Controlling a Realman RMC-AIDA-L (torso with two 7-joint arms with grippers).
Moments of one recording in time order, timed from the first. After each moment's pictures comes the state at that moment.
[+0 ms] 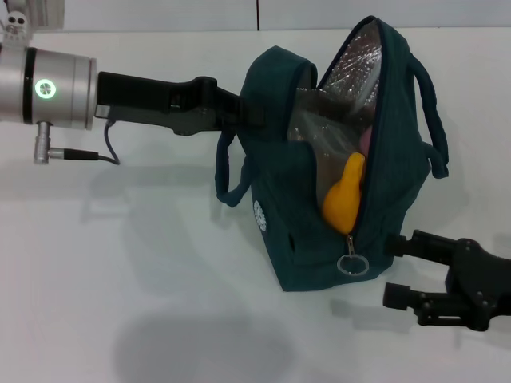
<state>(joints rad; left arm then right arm) -0.76 -2.00 0.75 0.64 2.02 1.66 -2.42 0.36 2.01 -1.03 -0.42 -1.58 -1.79 1.27</state>
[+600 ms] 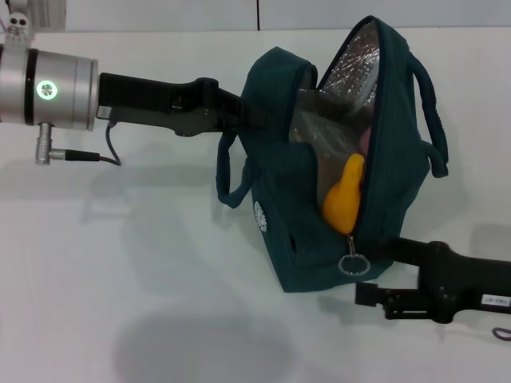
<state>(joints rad) -0.76 -2.01 0.75 0.64 2.02 1.66 -2.42 0.43 2.01 -1.08 -0.33 -1.59 -1.67 1.27</state>
